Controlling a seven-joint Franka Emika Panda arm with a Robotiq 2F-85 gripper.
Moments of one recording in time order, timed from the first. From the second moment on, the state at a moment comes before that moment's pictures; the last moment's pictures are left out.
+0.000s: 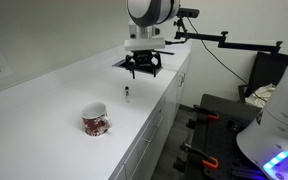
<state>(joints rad) -0.19 0.12 -0.03 -2.44 -0.04 2.50 0.87</state>
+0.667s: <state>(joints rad) -0.17 0.49 -0.09 -2.16 0.17 2.63 0.50</state>
